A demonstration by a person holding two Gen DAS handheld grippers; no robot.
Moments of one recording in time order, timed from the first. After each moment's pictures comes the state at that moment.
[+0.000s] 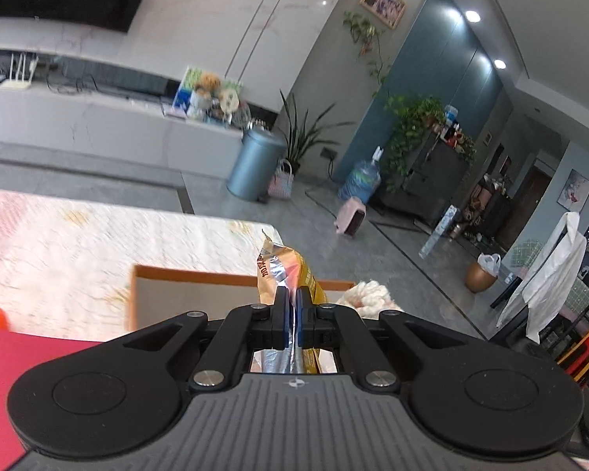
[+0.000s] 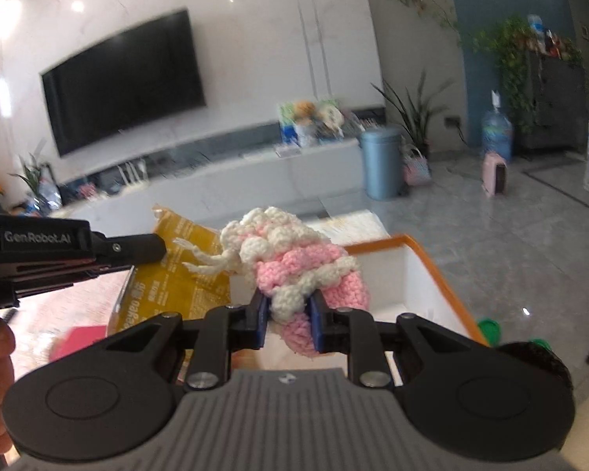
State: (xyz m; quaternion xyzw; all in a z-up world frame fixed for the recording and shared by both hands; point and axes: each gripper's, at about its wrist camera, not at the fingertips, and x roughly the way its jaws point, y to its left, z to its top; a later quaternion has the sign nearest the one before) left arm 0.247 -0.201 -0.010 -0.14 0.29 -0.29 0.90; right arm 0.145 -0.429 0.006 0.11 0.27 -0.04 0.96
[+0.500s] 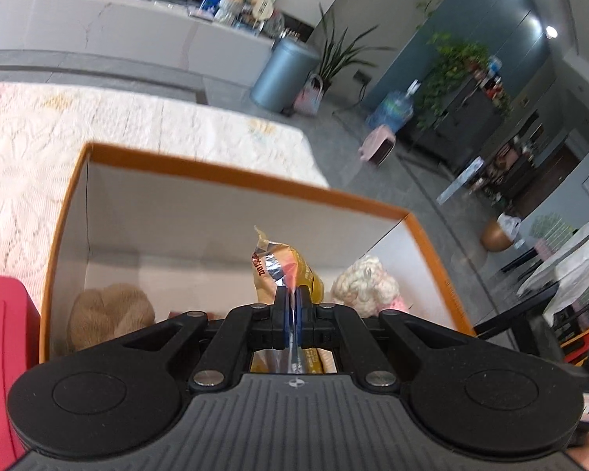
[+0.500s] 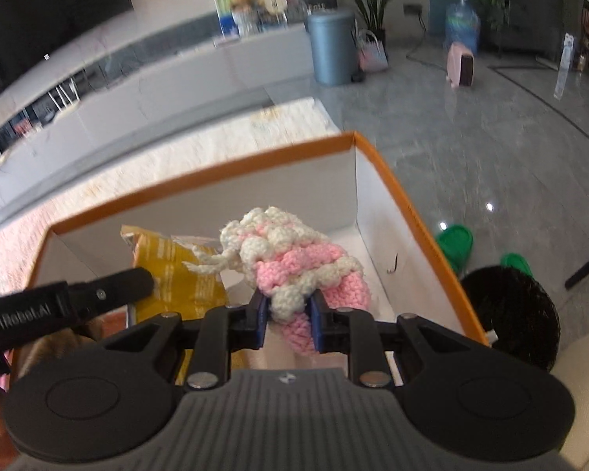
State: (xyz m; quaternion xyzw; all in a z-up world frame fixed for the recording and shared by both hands) left arm 0.294 -0.230 -0.087 -0.16 0.43 -0.26 0.85; right arm 0.225 -0.471 -0.051 0.12 0.44 -0.09 0.89
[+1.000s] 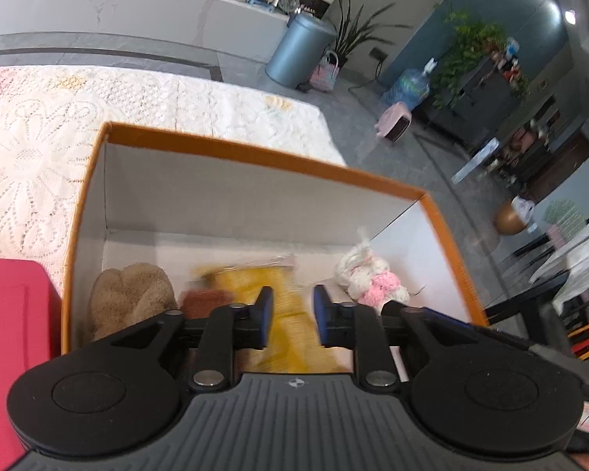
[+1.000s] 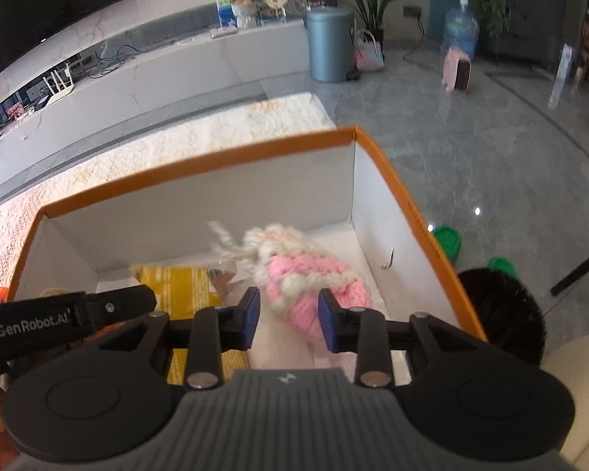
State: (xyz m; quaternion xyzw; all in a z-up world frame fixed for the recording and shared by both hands) left arm 0.289 -0.219 -0.075 -0.15 0.46 -0.25 0.84; right arm 0.221 -0.461 -0.040 0.09 0.43 -0.10 0.89
